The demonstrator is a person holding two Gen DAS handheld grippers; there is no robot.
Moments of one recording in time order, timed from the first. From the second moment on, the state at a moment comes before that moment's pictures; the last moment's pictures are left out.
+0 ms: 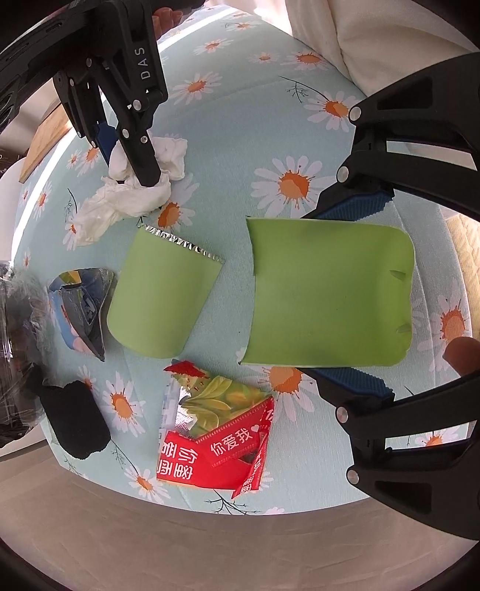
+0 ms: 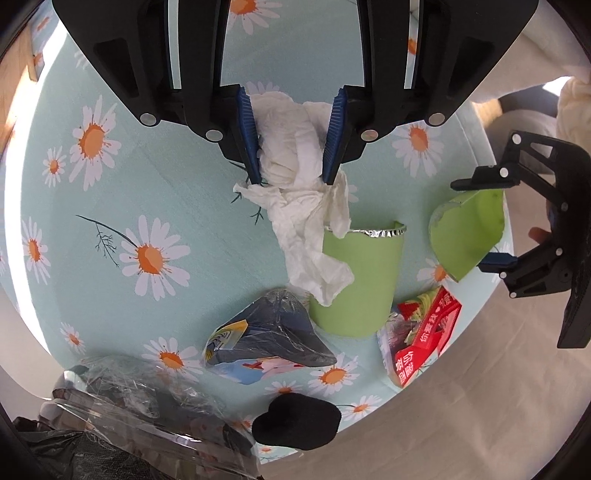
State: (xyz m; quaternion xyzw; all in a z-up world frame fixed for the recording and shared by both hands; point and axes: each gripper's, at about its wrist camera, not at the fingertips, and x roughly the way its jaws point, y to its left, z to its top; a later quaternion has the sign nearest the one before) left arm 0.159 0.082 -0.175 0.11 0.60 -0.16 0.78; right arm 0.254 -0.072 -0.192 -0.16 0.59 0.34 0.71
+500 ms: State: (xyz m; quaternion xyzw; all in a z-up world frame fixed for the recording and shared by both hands) left arm 0.131 0.090 -0.143 0.12 0.57 -0.14 0.80; right arm 0.229 -0.107 -0.172 -0.14 0.57 0.31 0.75
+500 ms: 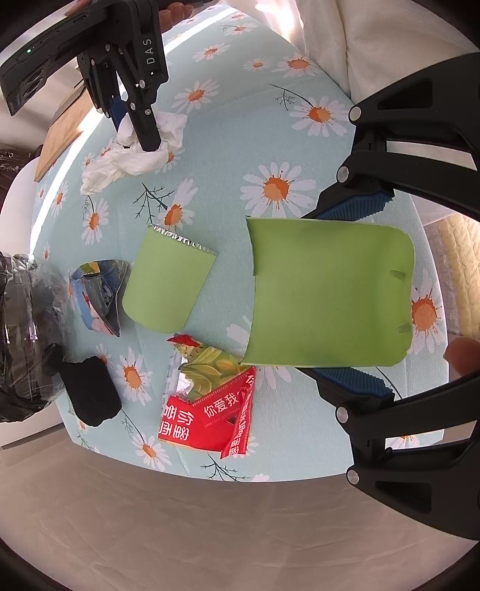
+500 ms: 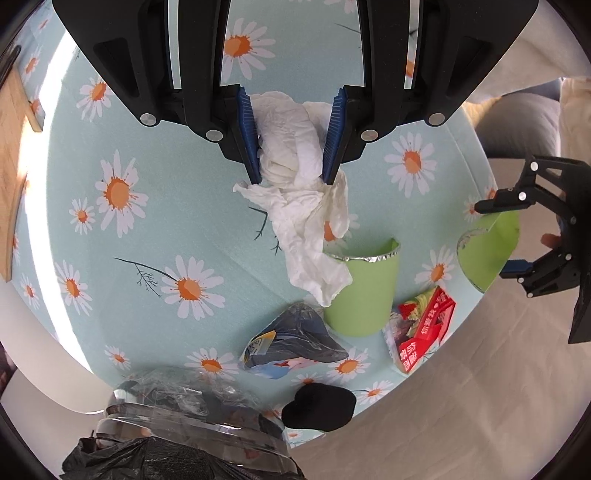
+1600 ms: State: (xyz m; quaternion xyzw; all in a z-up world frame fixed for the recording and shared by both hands) left arm 0.153 0.157 -0.070 0.17 0.51 -0.20 0.82; right arm 0.204 -0.140 -0.101 -0.07 0.54 0.15 0.83
